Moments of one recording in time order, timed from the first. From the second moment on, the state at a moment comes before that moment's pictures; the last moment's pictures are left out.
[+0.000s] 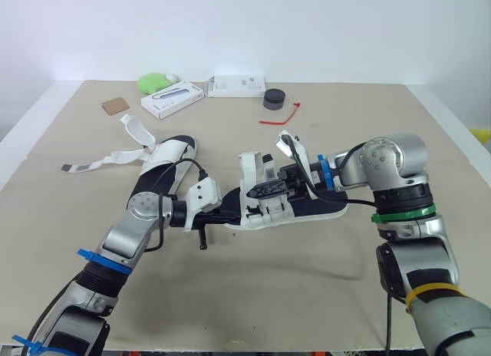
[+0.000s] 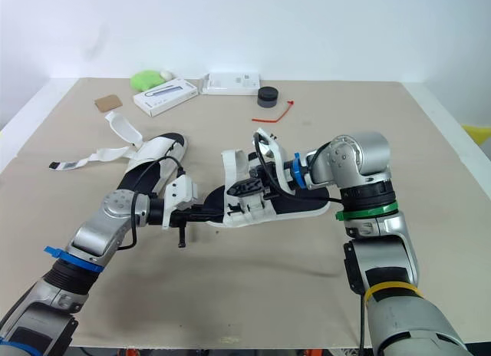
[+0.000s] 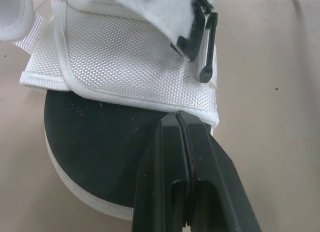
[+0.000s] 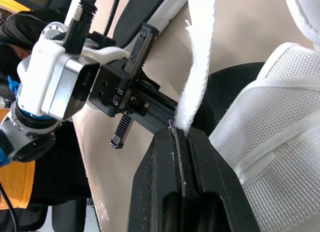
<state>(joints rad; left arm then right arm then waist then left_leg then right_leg) -0.50 0.49 -0.26 0.04 -0.21 0.28 -1.10 -1.02 -0.46 0.07 0.20 0.71 1.61 0.80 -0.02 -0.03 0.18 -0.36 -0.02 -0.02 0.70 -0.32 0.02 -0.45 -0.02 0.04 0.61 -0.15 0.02</state>
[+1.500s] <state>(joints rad) -0.50 0.49 -0.26 0.04 -0.21 0.28 -1.10 -1.01 -0.46 0.06 0.23 0.79 1.61 0.72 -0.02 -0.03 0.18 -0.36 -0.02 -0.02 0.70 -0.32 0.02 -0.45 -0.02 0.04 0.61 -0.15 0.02</state>
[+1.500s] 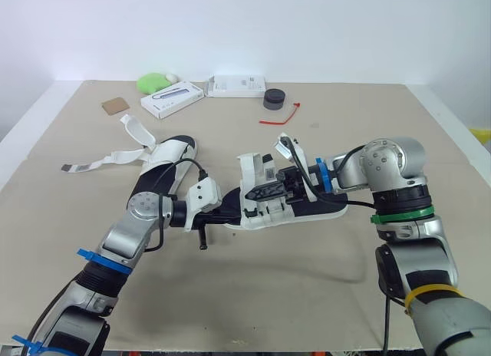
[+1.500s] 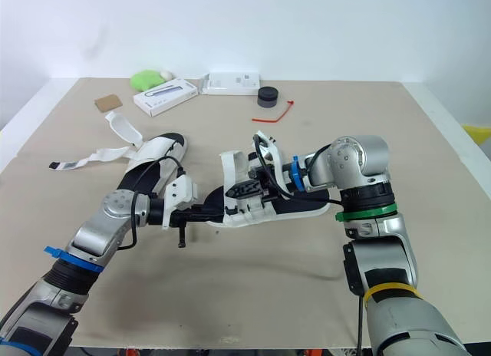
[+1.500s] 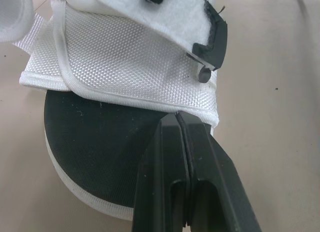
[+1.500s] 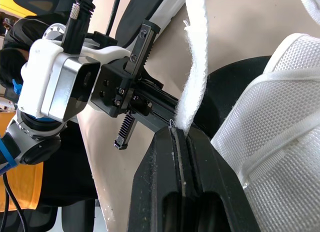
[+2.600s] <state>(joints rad) -0.50 0.49 -0.26 0.04 -0.21 0.28 -1.10 -0.99 -0.48 0.05 0.22 0.84 1.61 0.69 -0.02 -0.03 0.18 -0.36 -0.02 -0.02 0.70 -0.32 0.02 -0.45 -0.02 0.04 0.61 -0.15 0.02</state>
